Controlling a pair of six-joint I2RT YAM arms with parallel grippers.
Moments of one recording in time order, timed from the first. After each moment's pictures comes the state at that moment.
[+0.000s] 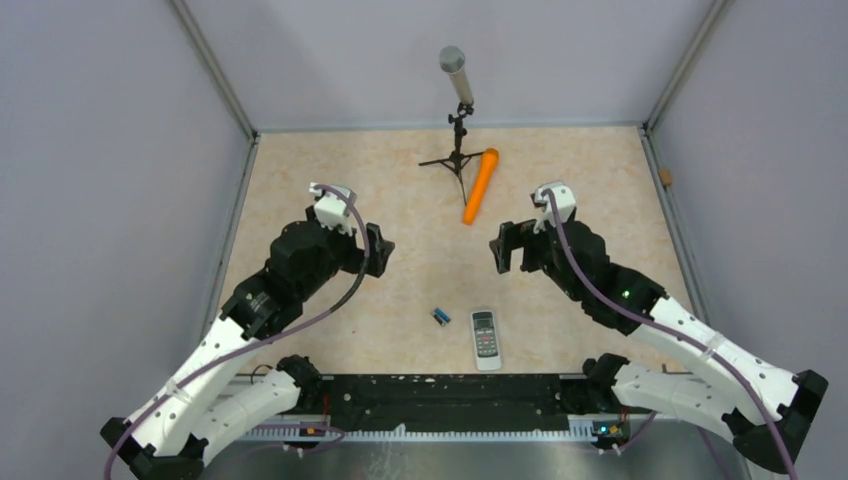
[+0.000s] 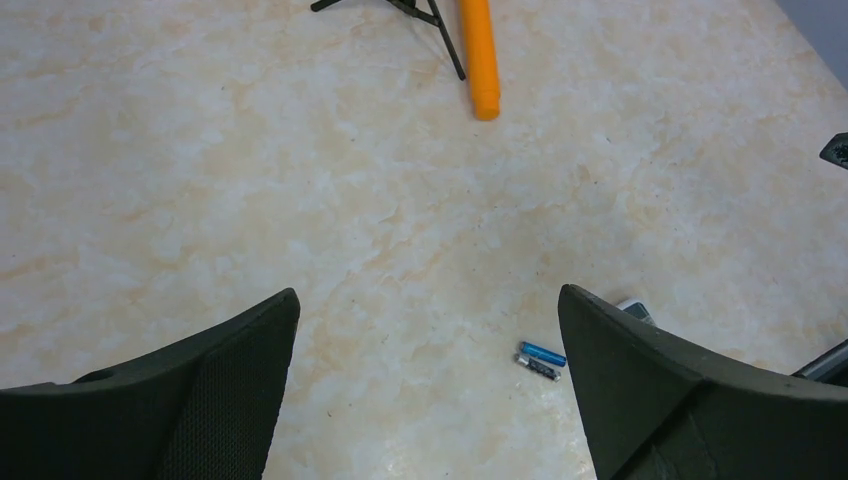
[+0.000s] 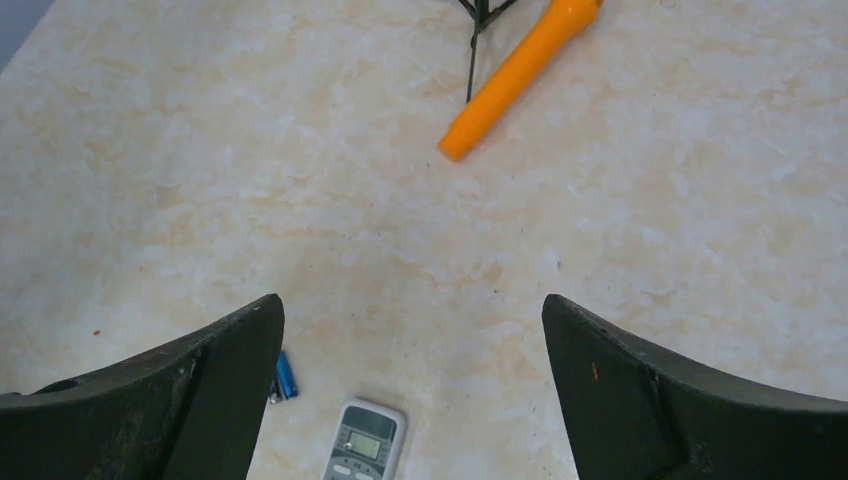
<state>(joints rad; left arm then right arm) -0.63 0.76 0.90 -0.47 -0.11 -0.23 0.85 0.84 0.86 -0.38 0.38 0.28</state>
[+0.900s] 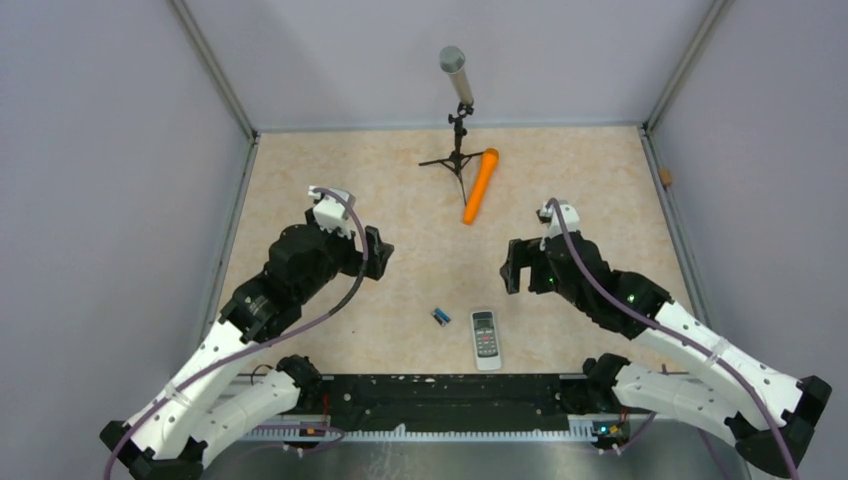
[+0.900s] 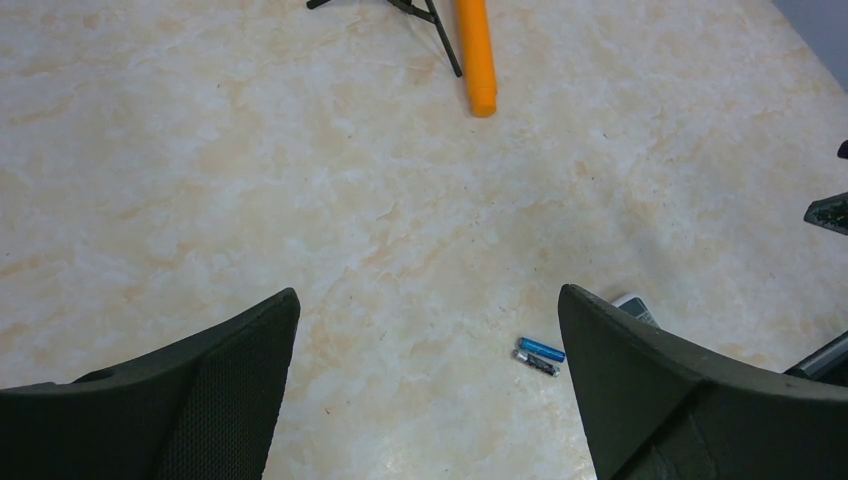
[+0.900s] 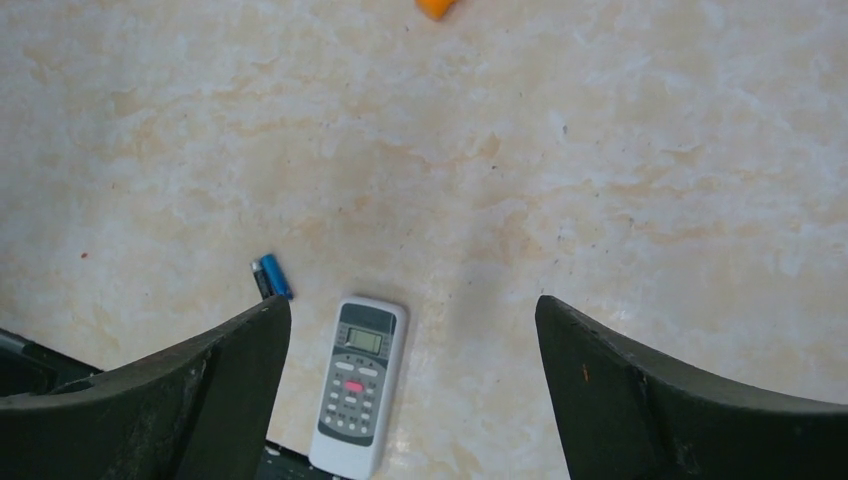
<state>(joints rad) -0.63 0.74 0.88 -0.47 -0.11 -0.23 0.85 0.81 0.86 -0.64 0.37 0.46</state>
